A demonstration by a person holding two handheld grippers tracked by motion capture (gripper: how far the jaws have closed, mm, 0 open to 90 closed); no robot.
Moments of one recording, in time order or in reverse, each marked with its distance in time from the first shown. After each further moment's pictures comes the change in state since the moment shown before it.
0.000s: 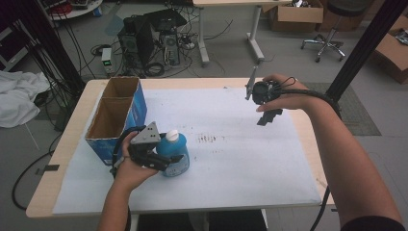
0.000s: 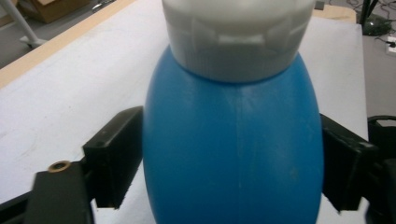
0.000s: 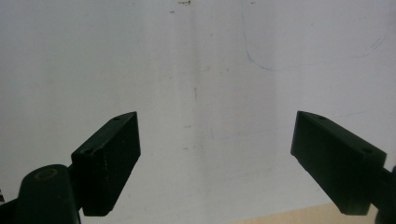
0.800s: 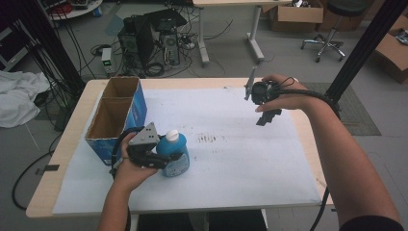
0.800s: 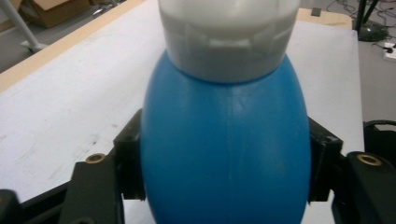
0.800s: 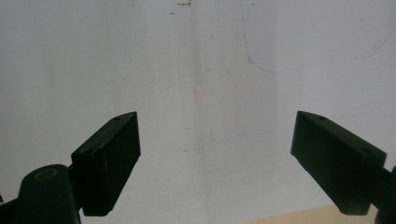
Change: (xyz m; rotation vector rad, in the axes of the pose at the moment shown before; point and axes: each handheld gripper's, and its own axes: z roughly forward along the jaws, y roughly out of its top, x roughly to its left) left arm -0.001 -0.001 -0.003 -0.023 0.003 -0.004; right arm 0.000 0.002 0.002 0.003 0.001 -0.003
